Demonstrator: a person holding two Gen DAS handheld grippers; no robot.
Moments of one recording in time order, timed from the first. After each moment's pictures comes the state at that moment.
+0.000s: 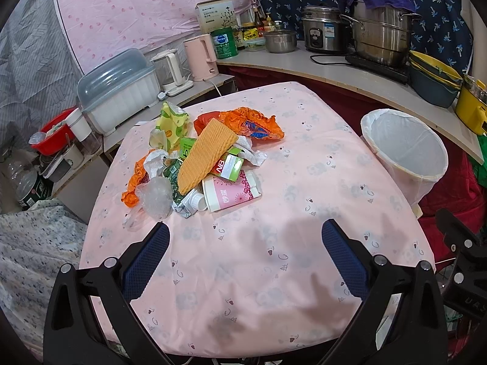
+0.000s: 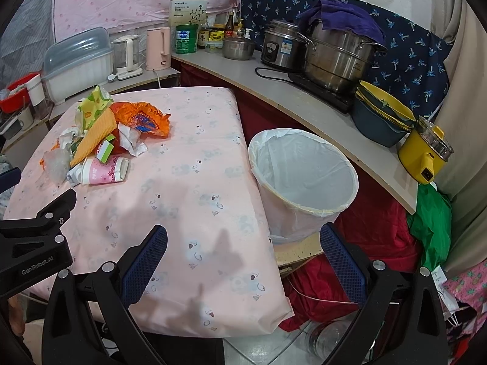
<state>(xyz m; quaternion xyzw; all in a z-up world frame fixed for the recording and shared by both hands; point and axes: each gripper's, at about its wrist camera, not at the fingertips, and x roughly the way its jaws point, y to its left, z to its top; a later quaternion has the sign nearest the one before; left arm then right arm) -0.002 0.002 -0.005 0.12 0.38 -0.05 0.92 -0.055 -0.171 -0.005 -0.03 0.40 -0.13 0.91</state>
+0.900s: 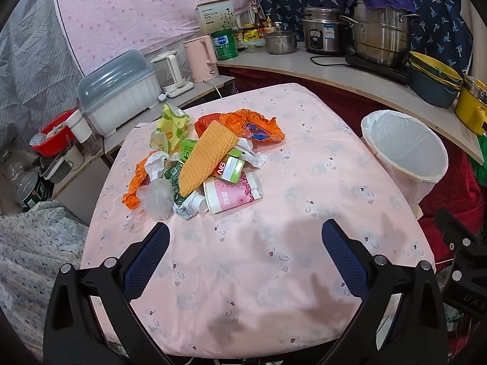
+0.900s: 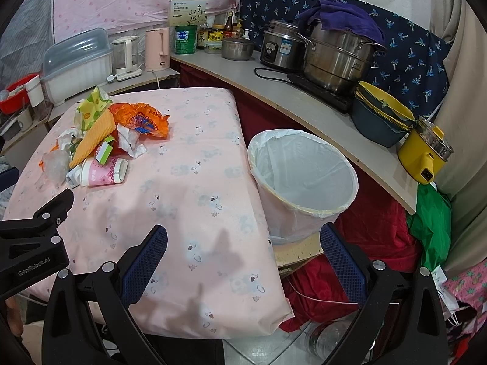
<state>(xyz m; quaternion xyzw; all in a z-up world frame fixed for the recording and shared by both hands) -0.002 0.002 -0.004 0.12 0.38 -0.05 0.92 -0.055 -0.171 -0.006 -0.03 0.39 -0.13 0.91</state>
